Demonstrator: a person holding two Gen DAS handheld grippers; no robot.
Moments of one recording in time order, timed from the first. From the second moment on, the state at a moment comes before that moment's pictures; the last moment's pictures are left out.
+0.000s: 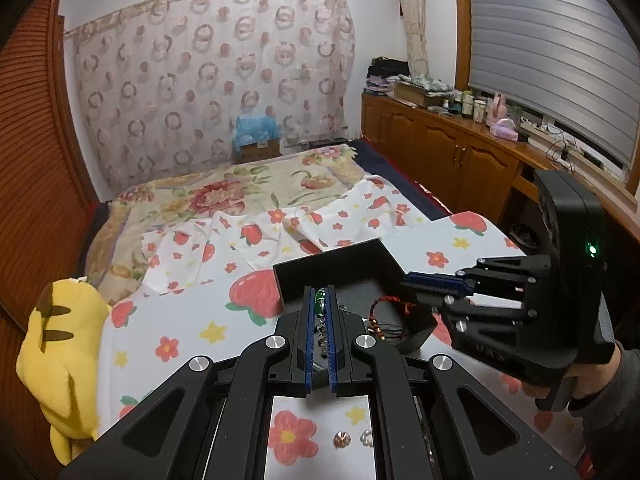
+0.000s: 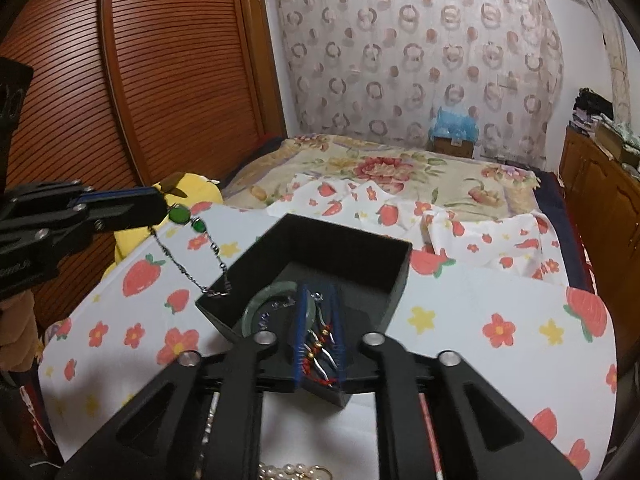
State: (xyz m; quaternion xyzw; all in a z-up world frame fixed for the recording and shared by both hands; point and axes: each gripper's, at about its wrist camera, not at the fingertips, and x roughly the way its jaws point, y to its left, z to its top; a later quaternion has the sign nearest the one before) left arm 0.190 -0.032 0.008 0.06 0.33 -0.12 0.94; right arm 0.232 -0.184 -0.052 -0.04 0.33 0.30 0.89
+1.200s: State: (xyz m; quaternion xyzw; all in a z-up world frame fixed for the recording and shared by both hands) left arm 0.171 -0.044 -0.039 0.05 0.36 -0.13 0.92; right arm 0.147 -0.227 -0.064 -0.06 0.32 0.30 0.90
